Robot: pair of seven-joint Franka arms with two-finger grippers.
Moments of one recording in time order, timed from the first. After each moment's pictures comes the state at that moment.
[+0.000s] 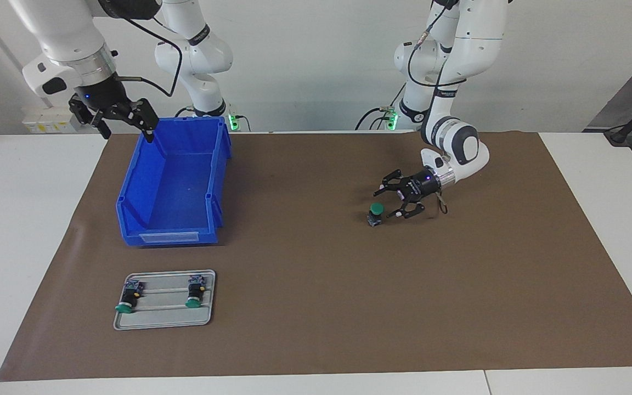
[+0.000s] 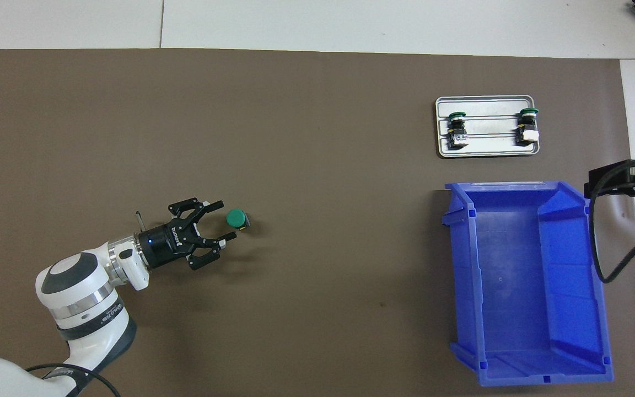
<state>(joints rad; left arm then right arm) -0.09 0.16 -0.01 -2.49 -1.89 1.95 2.45 0.00 -0.05 0.00 -1.58 -0.03 1.50 0.11</state>
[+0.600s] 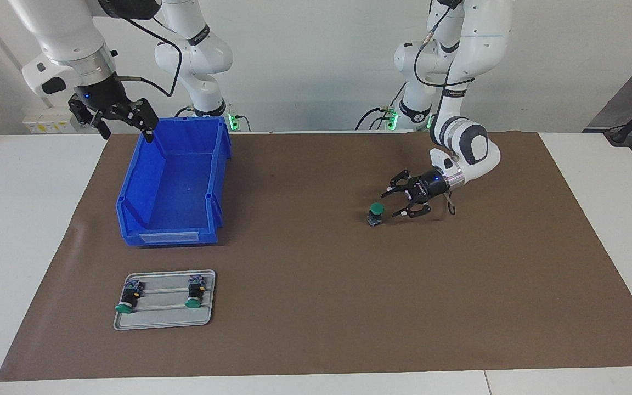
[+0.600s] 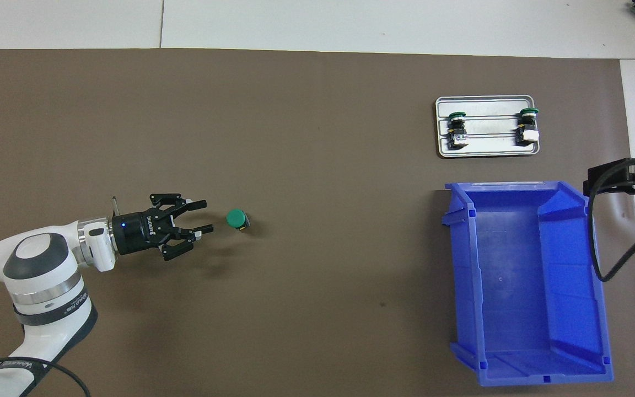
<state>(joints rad) -0.01 0.13 0.00 -2.38 -1.53 1.98 2.14 0.00 -0.05 0.00 -1.58 -0.03 1.51 0.11</state>
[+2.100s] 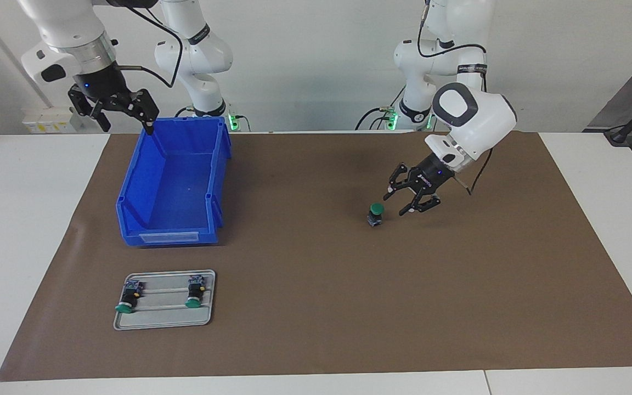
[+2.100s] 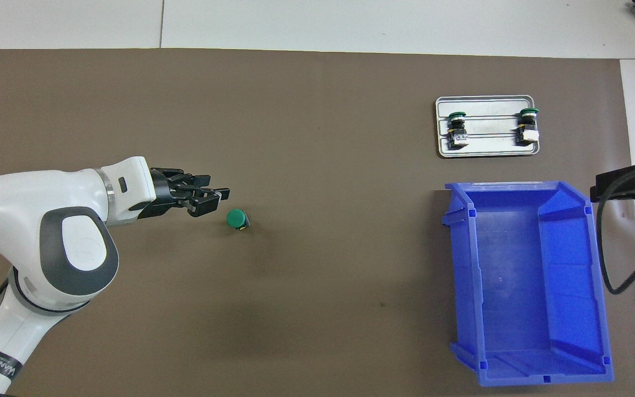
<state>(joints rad) -0.26 0.00 -0.03 -2.19 -0.85 2.40 0.84 0.00 -0.08 0.00 -1.58 -0.03 1.49 0.11</state>
